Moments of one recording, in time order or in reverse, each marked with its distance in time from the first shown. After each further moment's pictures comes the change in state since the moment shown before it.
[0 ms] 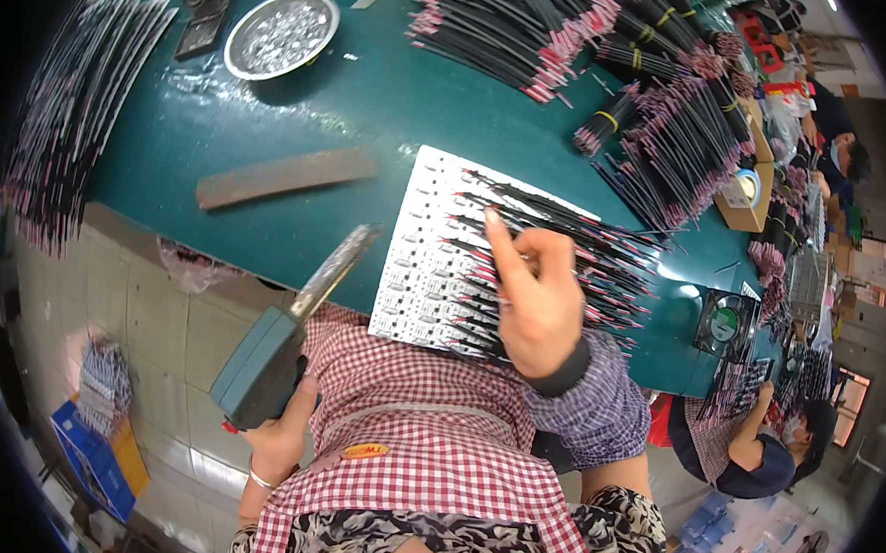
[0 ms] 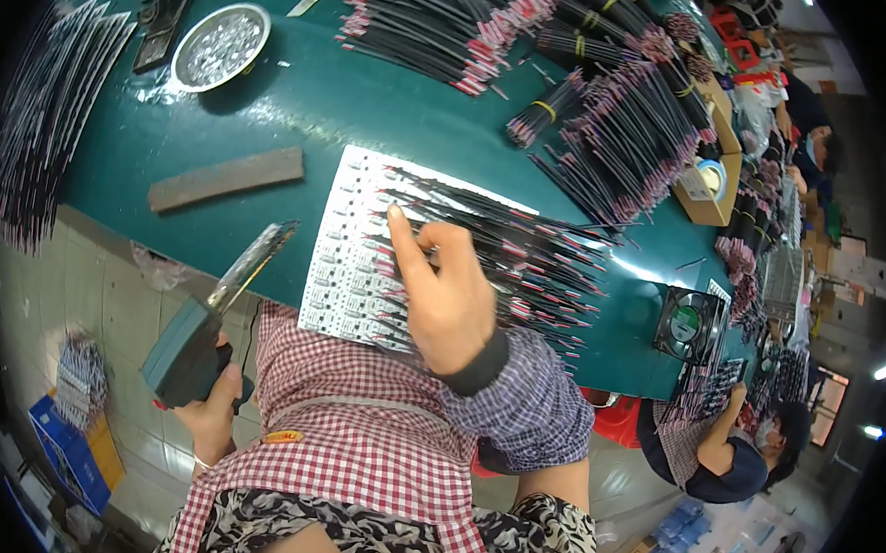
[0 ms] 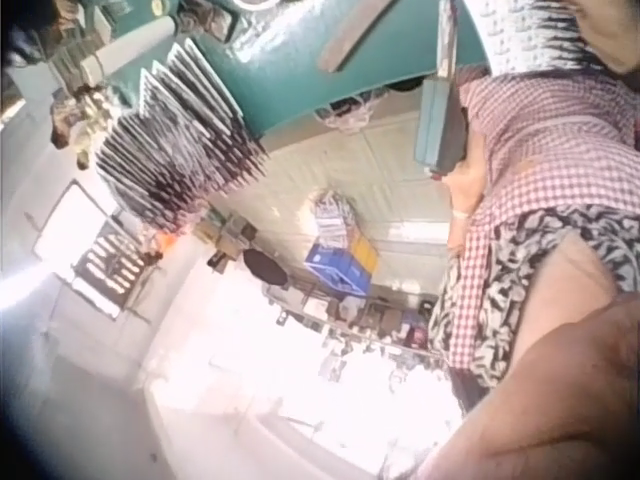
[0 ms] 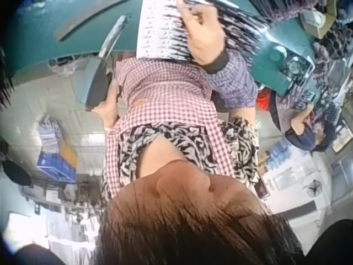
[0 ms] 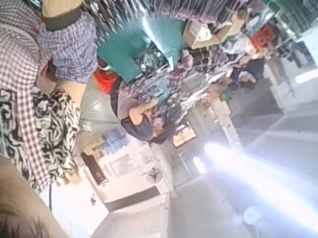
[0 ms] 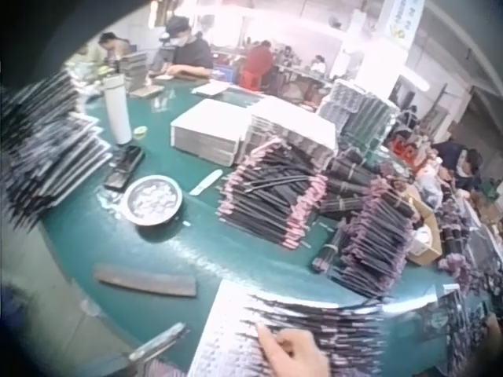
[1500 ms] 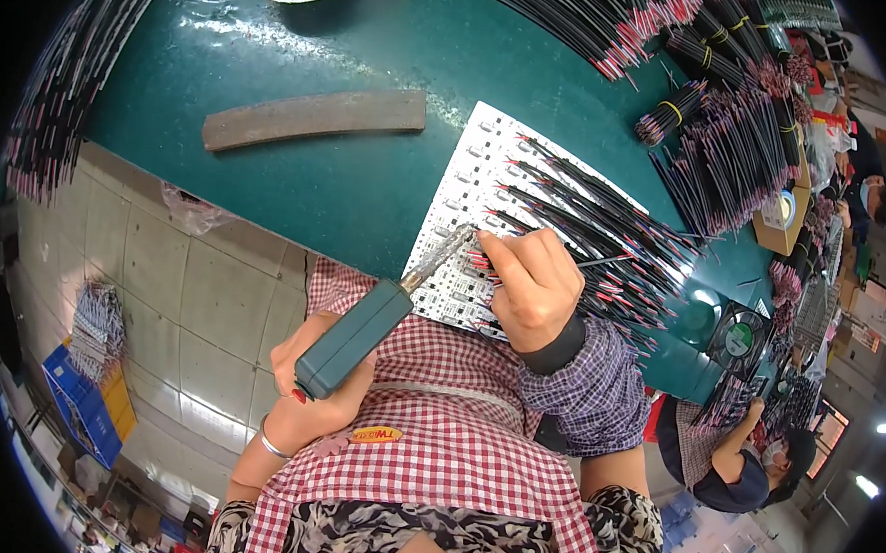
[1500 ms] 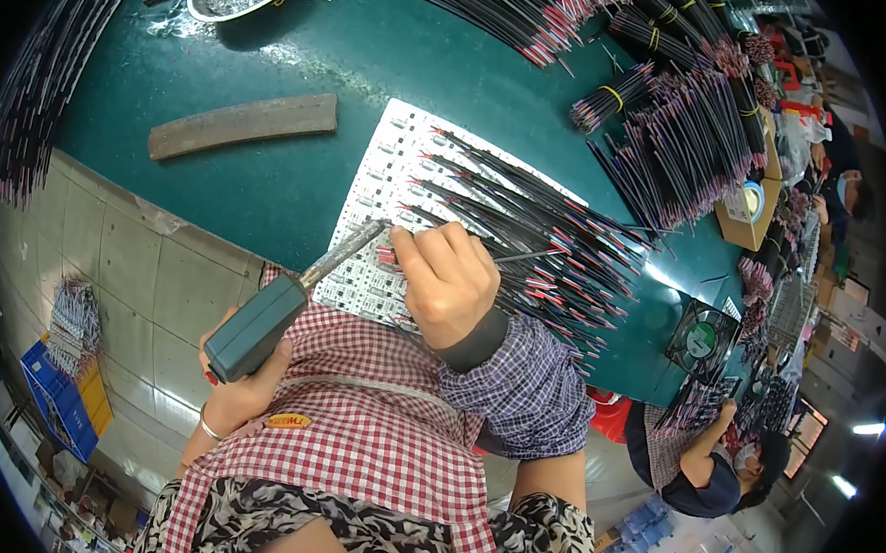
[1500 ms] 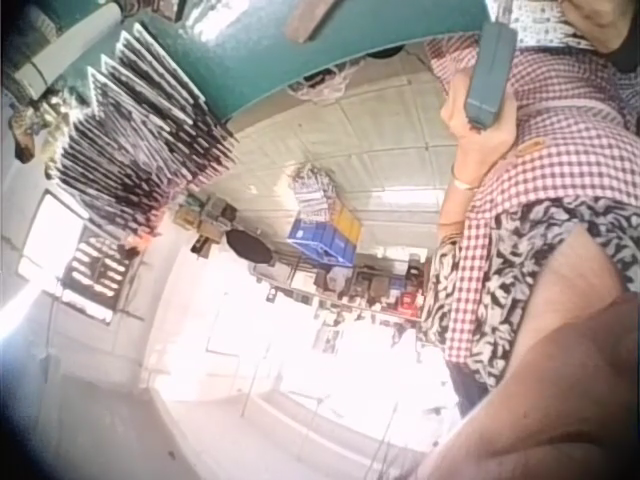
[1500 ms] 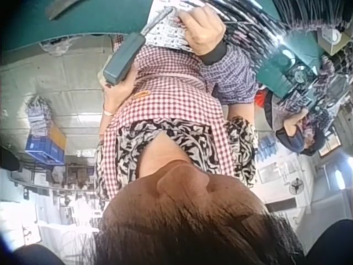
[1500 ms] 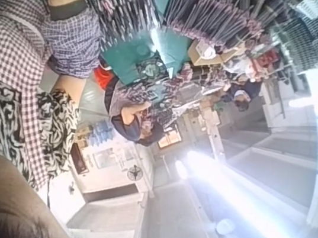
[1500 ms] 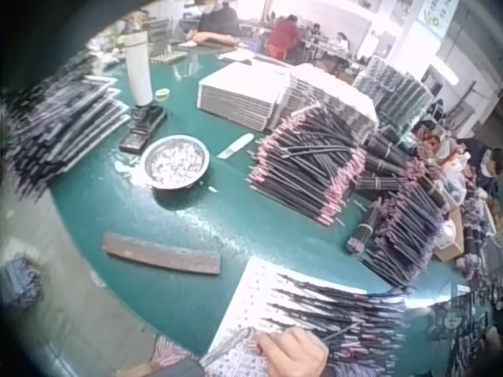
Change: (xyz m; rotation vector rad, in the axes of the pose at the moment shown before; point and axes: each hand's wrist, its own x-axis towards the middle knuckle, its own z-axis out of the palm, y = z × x) left_hand 0.024 0.008 0.028 0.348 -0.326 0.267; right_hand -0.008 0.012 0.052 0.037 0.008 -0.205
